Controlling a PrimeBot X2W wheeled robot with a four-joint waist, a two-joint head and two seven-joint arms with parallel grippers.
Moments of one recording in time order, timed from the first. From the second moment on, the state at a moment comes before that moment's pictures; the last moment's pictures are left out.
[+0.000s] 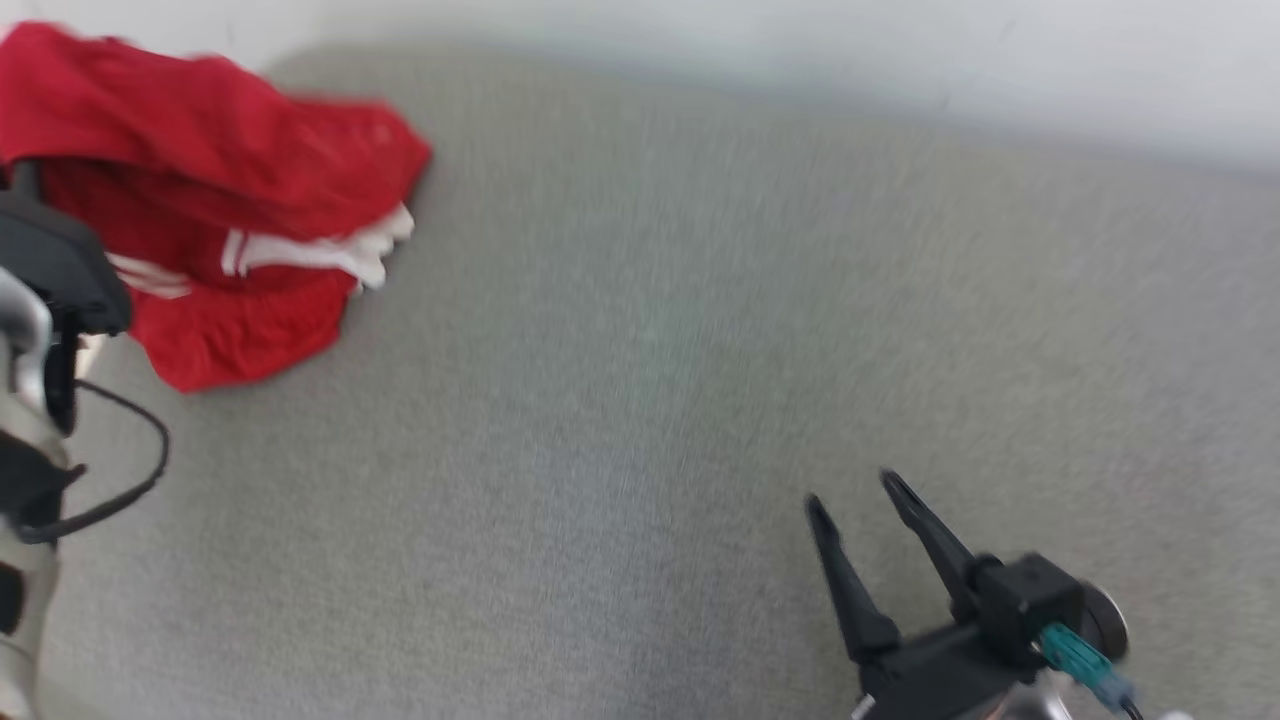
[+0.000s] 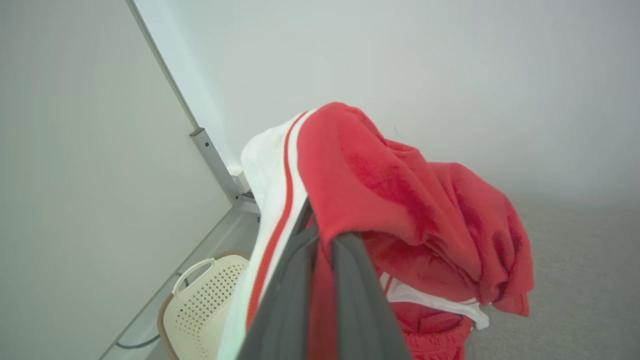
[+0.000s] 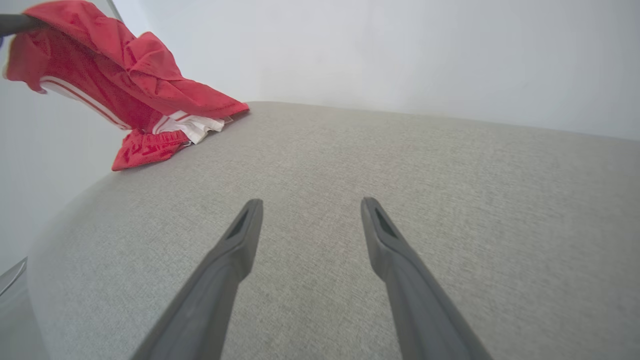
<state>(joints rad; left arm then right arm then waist) -1.11 0.40 -0.23 1.14 -0.40 -0.08 -0.14 -0.03 -0.06 0.21 -0.04 0.12 0.13 0.01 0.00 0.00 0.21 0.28</state>
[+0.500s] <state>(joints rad) -1.12 0.21 -0.30 0.95 -0.40 -0.10 -0.24 0.04 -0.05 0.12 0.02 0.16 0.13 -0.05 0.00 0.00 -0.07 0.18</state>
